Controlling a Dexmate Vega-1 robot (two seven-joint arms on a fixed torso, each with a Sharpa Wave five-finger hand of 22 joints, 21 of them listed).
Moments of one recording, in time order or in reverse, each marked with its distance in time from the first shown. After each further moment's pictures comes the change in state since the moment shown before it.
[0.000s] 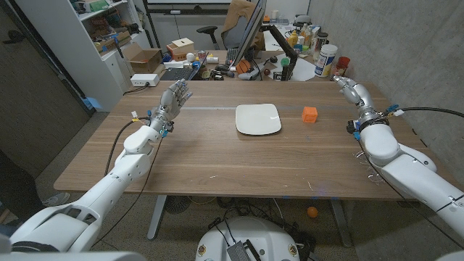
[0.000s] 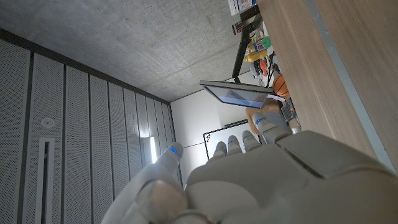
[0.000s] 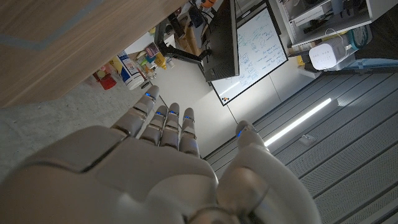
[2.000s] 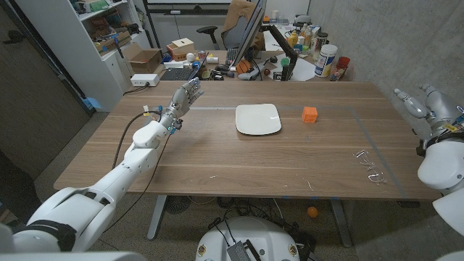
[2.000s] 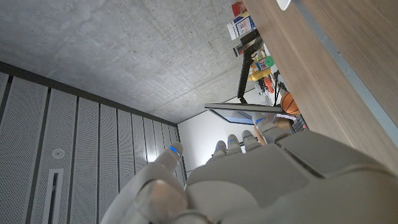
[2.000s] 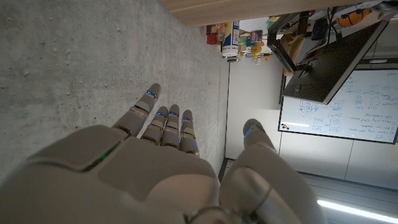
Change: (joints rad) left arm -0.133 -0.063 0.082 0.182 0.079 -0.086 -0.101; left_hand 0.000 0.000 0.000 0.000 0.000 0.000 0.000 0.000 0.000 0.000 0.000 0.000 0.000 0.000 0.000 0.000 0.000 0.000 0.000 0.000 0.005; right arm -0.506 0.085 0.423 -0.548 -0.537 -0.768 0.102; right_hand 0.015 -0.028 -0.031 -0.031 0.004 -0.041 0.030 -0.014 0.000 -0.033 0.004 -0.006 0.000 -0.011 0.018 -0.004 0.000 0.010 0.017 0.000 0.000
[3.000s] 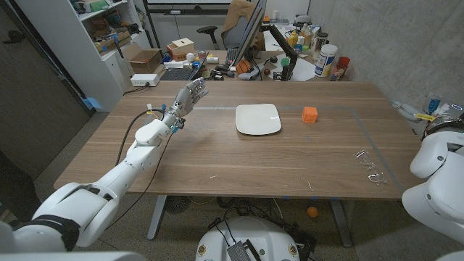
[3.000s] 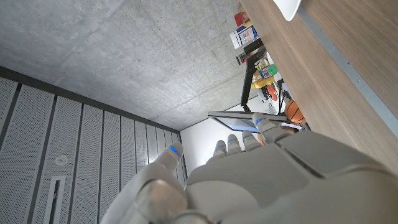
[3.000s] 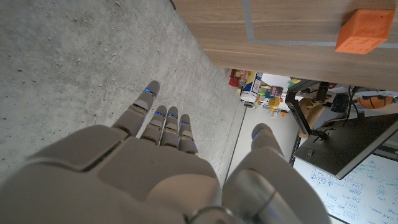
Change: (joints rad) left arm -0.021 -0.008 0.013 0.017 0.005 -0.005 -0.035; left_hand 0.000 0.000 0.000 0.000 0.000 0.000 0.000 0.000 0.000 0.000 0.000 0.000 0.000 0.000 0.000 0.000 0.000 0.005 -0.005 0.000 0.000; right arm 0.210 -0.162 -0.329 -0.016 -0.836 -0.444 0.842; right_hand -0.035 -0.049 -0.045 -0.007 0.008 -0.061 0.023 0.001 0.005 -0.021 0.019 0.006 0.005 0.025 0.023 0.009 0.000 0.044 0.042 0.008 0.000
